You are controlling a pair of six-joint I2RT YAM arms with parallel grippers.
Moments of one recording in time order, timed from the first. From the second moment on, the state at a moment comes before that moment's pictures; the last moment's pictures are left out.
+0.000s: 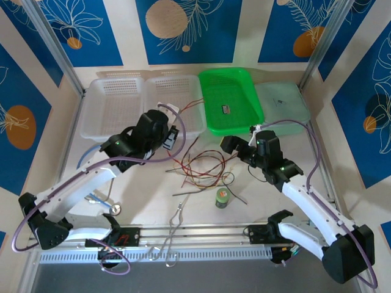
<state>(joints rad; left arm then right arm) -0.83 1.24 1.33 -0.65 -0.39 -0.07 0.41 0.92 0.67 -0.29 -0.21 0.79</state>
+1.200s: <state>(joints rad) -0.83 1.16 1.35 -0.53 -0.27 -0.06 0.41 1.13 1.23 -0.07 -0.50 1.04</state>
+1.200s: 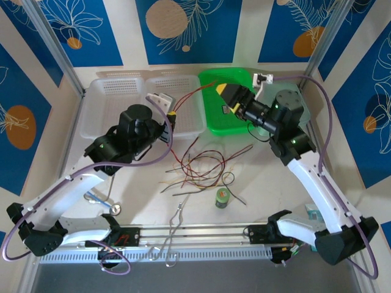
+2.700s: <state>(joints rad) -0.76 1.12 1.34 -0.51 -0.12 -0.27 0.63 1.32 1.21 0.13 -0.50 0.94</state>
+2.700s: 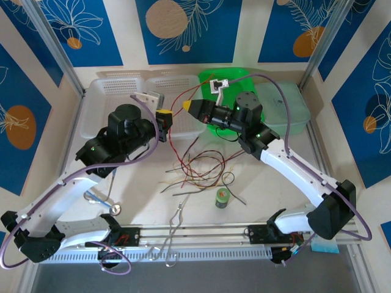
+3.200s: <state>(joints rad) -0.72 1.06 1.28 -0.47 -0.30 -0.31 0.57 1.14 1.10 -0.01 -0.29 0.90</state>
